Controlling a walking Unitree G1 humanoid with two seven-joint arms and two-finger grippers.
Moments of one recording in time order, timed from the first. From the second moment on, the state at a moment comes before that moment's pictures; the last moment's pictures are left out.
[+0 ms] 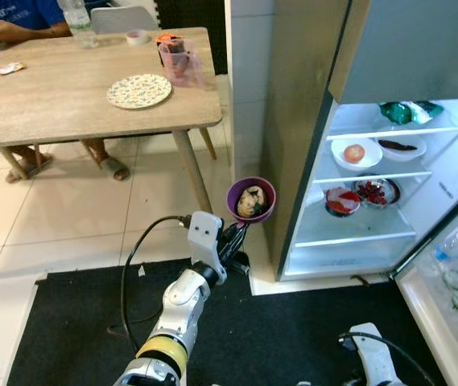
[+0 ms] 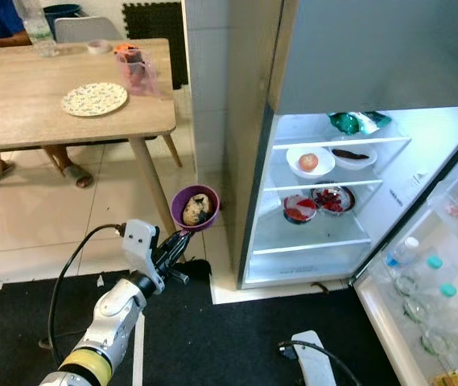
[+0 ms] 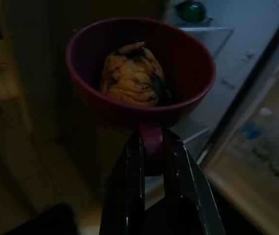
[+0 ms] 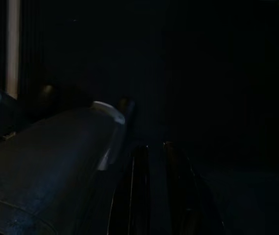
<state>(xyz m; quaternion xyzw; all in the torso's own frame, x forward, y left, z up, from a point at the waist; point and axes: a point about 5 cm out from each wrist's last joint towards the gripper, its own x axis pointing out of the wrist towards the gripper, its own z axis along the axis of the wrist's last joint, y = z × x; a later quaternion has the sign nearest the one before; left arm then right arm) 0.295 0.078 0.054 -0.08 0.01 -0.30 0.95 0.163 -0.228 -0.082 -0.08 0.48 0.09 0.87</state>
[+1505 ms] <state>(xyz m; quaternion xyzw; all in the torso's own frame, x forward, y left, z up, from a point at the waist) 0.296 0.073 0.055 -0.09 0.01 -0.29 0.95 0.160 -0.226 -0.084 -0.07 0.48 0.10 0.87</state>
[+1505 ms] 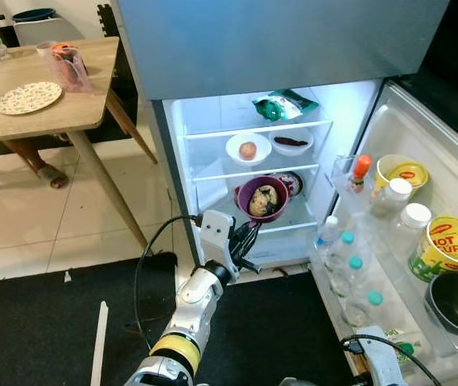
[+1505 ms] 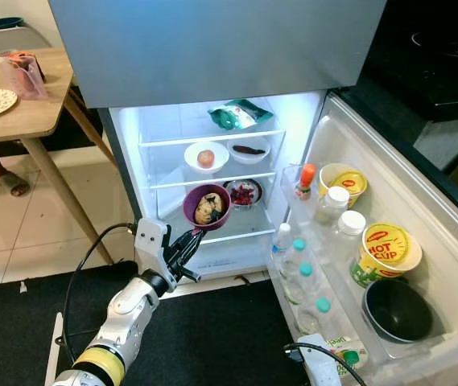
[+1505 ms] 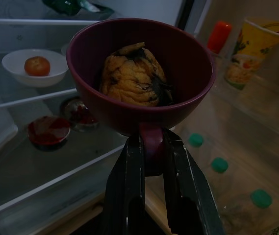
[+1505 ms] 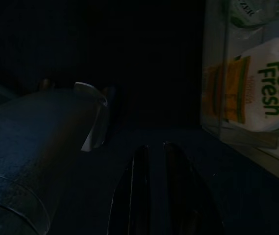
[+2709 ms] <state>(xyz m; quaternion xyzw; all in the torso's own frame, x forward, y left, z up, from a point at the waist) 0.295 0.078 0.052 -0.07 0.02 -0.30 0.95 0.163 -0.216 -0.084 -0.06 0.47 0.12 0.87</state>
